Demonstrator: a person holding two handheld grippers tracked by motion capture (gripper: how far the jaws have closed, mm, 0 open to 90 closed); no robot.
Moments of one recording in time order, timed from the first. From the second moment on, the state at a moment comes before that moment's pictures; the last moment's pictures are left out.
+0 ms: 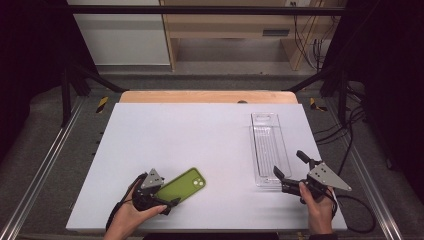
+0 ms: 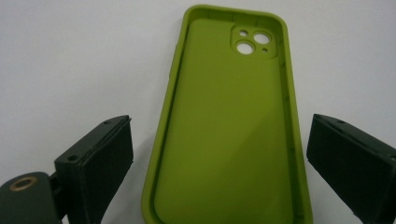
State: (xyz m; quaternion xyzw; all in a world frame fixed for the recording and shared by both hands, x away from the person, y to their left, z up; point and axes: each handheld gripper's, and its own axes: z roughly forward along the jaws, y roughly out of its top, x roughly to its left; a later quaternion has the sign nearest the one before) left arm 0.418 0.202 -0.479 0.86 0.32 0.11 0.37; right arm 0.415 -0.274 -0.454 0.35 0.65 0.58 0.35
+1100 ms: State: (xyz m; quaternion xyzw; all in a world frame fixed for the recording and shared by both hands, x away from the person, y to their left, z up) left arm 0.416 0.194 -0.483 0.88 0.30 0.12 0.34; right arm 0.416 -0.273 -0.455 0.36 0.65 0.58 0.35
